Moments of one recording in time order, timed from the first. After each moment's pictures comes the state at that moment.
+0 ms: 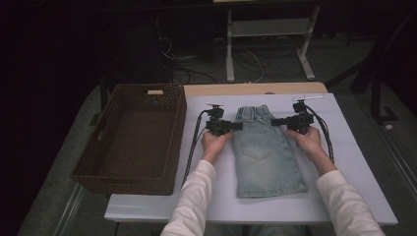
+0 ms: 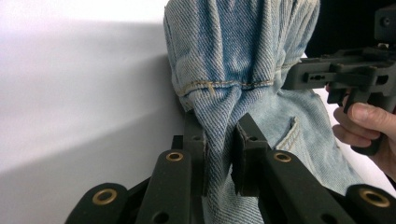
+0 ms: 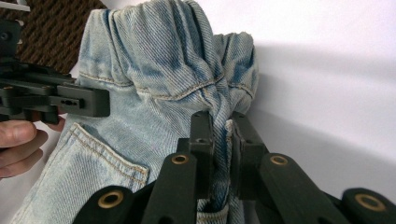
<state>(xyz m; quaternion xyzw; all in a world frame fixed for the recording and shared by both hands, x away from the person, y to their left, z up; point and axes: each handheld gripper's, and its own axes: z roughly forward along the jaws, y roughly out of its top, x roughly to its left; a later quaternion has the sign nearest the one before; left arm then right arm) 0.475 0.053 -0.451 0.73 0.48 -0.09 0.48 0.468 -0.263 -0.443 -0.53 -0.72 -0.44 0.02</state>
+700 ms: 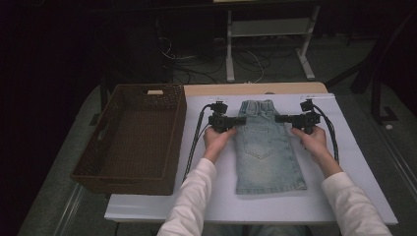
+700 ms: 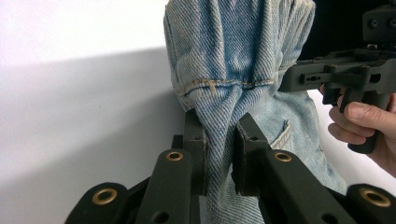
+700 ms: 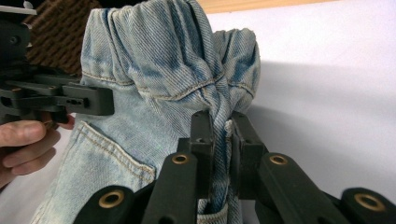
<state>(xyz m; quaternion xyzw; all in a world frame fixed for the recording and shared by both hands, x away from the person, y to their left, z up) 0.467 0.043 -0.431 0.74 0.43 -0.04 0.51 0.458 -0.278 -0.434 -0.51 -0.70 -0.50 0.00</state>
